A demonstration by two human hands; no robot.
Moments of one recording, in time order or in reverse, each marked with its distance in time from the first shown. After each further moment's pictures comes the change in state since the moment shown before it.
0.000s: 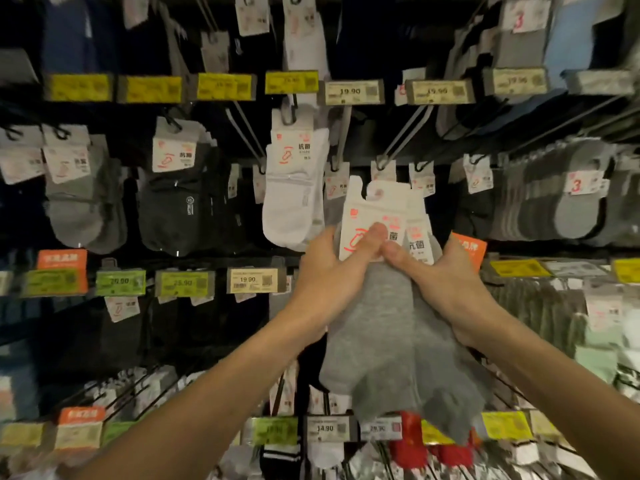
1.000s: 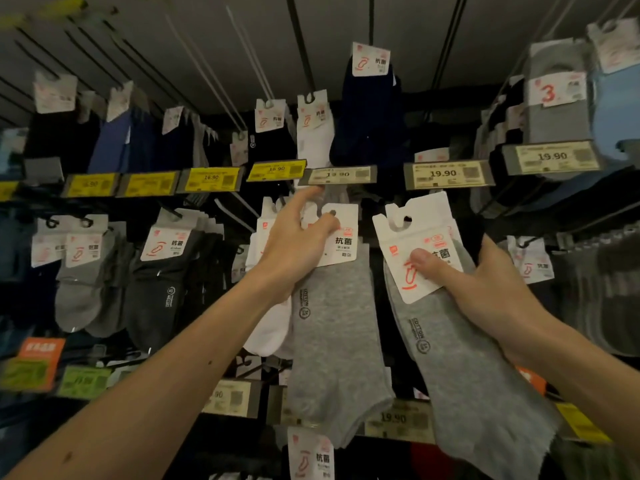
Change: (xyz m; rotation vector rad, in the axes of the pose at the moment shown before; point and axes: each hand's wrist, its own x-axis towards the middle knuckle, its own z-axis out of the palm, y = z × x) left_hand 0.162 0.057 0.002 0.288 0.201 0.234; right_hand 0.146 -0.030 -0.055 -0.003 -0.093 -0.207
